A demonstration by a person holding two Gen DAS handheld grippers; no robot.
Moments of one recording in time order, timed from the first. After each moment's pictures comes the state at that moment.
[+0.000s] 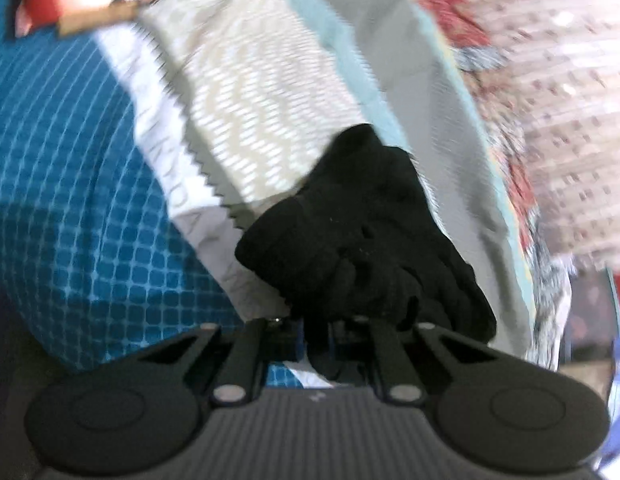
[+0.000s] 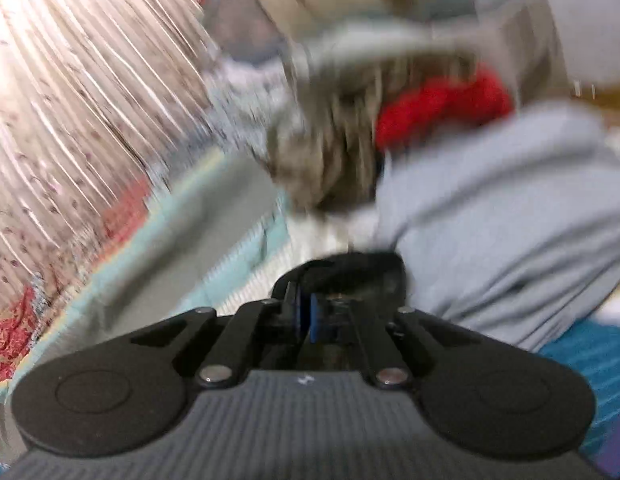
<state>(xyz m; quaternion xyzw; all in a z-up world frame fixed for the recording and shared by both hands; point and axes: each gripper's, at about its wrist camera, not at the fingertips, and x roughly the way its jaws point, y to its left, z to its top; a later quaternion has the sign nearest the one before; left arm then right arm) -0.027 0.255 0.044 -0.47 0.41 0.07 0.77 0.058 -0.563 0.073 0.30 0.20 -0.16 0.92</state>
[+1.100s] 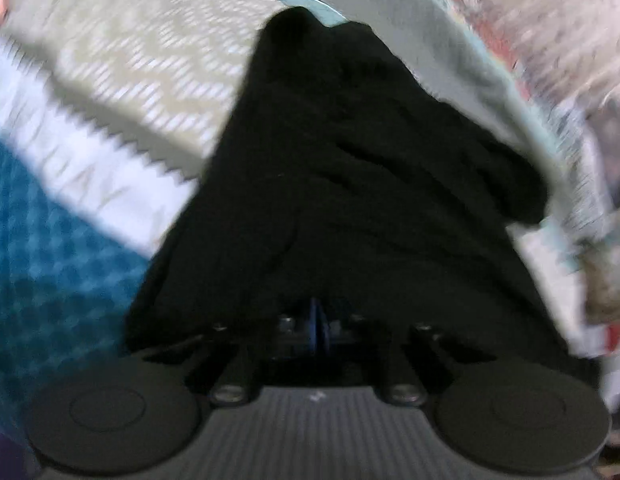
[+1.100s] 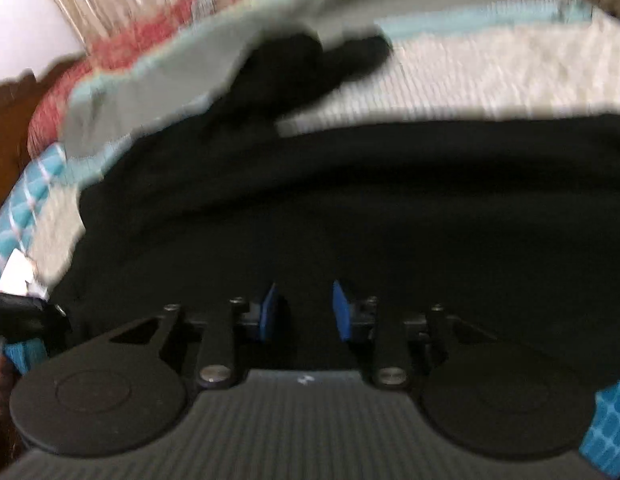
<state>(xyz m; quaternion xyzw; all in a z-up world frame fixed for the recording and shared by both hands) 0.008 0.204 -0.011 -0.33 0.50 -0.03 0.80 0.069 -0.307 -0.023 0.14 0.46 0.15 0.87</state>
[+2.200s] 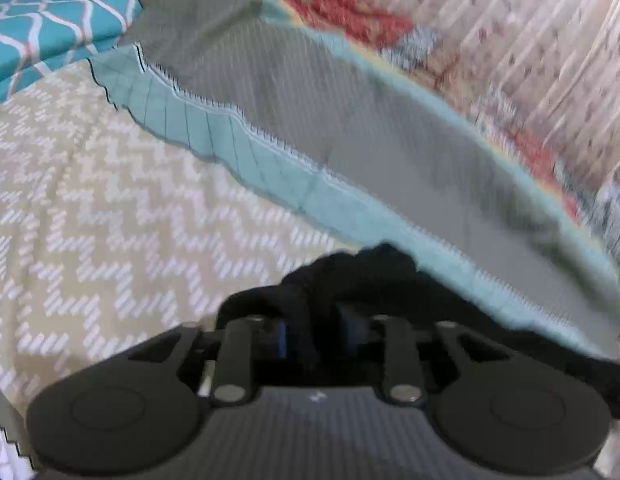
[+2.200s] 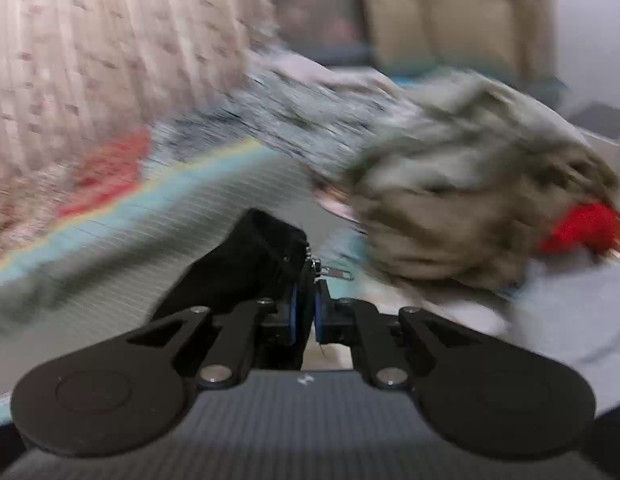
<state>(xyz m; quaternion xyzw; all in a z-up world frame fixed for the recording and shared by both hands) 0.153 0.248 0.030 -0.23 0.39 0.08 0.89 0.231 -0.537 0.054 0.13 0.25 -0.19 0.94</state>
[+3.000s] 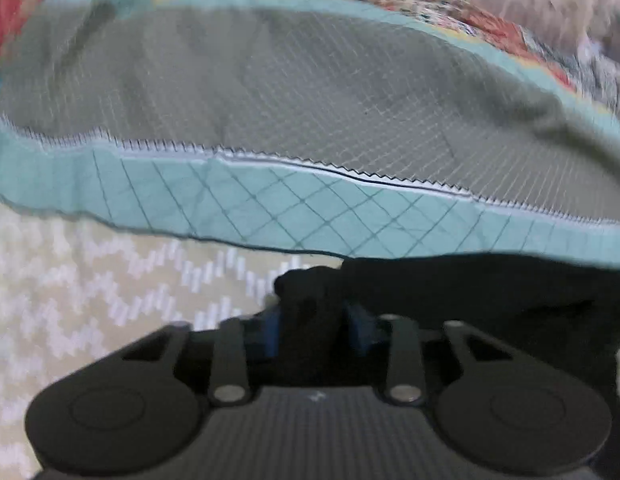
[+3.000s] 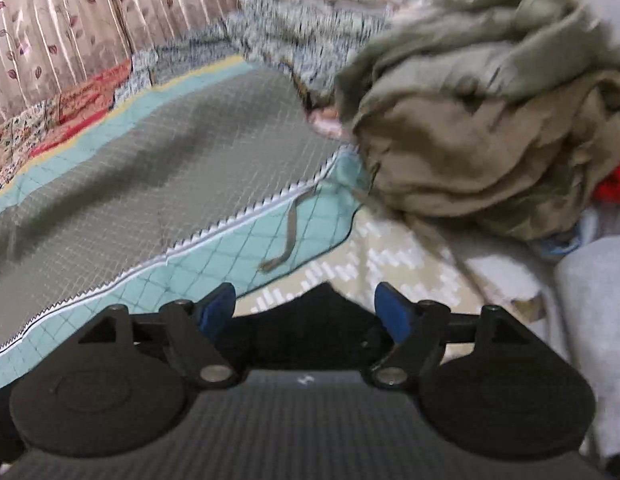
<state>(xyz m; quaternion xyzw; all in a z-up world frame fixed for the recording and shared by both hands) 0.258 0.183 0.003 -0.04 0.45 0.01 0.89 0.315 -0.546 0.007 0.14 0.34 -0.17 0.91</state>
